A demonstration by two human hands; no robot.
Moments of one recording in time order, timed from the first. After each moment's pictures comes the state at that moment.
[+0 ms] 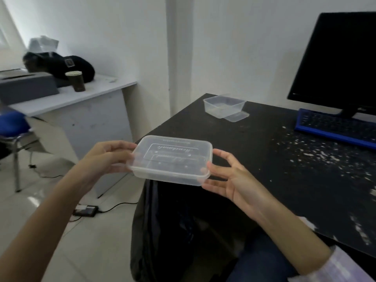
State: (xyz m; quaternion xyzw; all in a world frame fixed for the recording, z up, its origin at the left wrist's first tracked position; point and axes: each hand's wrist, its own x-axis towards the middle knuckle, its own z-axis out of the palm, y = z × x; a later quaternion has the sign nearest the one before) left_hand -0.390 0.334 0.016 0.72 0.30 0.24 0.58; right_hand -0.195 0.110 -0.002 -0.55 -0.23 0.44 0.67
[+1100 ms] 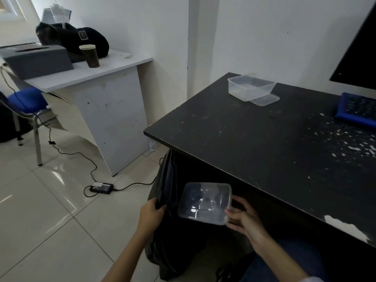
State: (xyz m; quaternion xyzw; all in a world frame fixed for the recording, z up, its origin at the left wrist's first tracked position) left_hand -0.368 0.304 -0.207 0.72 0.54 0.13 0.42; right_hand -0.186 0.113 -0.179 -0.68 -0.10 0.43 0.59
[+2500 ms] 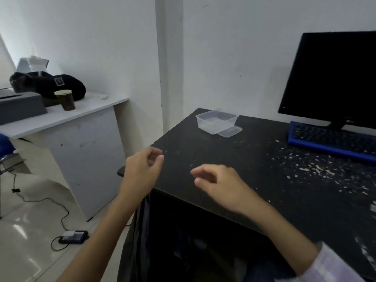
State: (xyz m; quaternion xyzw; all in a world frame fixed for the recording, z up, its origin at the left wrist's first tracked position) left_hand -0.298 0.302 0.014 0.82 0.31 0.39 0.28; right_hand -0.184 0.141 0.022 -0.78 -0.46 0.16 0.39
